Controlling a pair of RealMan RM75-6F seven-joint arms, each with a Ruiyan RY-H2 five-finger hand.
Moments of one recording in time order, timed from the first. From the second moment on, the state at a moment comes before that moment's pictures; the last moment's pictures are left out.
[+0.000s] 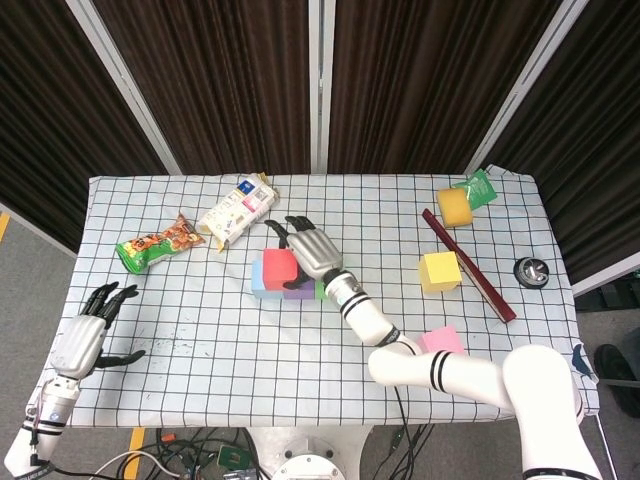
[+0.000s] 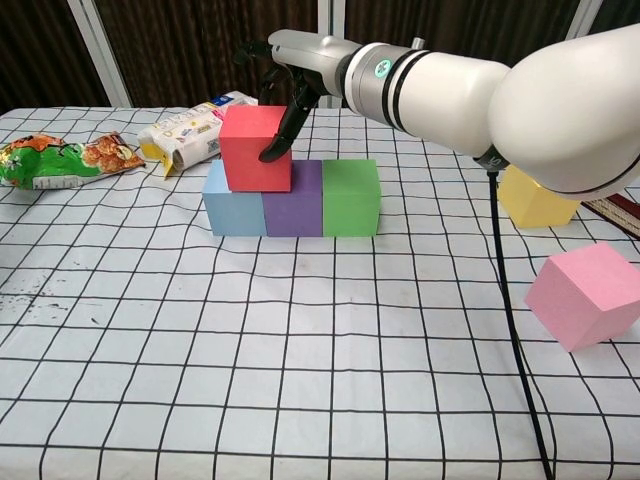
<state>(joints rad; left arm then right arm) -0.21 -1.37 0.02 -1.27 1.61 1.45 -0.39 1.17 -1.78 0.36 -1.21 -0.84 0.75 -0.20</state>
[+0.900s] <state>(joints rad) -0.22 -1.37 0.02 -1.27 1.60 1.43 -0.41 1.17 -1.80 0.37 -1.17 -0.86 0.74 -0.18</state>
